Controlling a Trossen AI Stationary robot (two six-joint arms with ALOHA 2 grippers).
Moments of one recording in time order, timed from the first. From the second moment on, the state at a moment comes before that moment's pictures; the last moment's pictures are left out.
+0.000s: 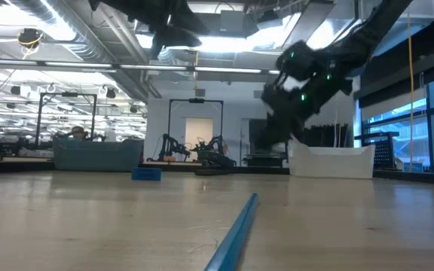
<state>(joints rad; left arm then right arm) 0.23 1.22 0.94 -0.03 -0.09 -0.32 -0.40 1.62 0.74 0.17 -0.07 0.21</state>
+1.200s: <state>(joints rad) 0.31 1.35 0.94 0.19 0.13 -0.49 -0.28 1.38 0.75 0.14 -0.14 0.18</state>
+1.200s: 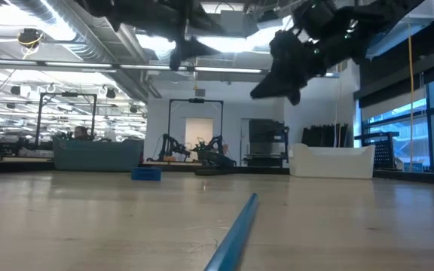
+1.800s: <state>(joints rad) 0.27 1.04 0.95 0.01 -0.01 -0.49 -0.25 2.08 1.45 -0.31 -0.15 -0.27</state>
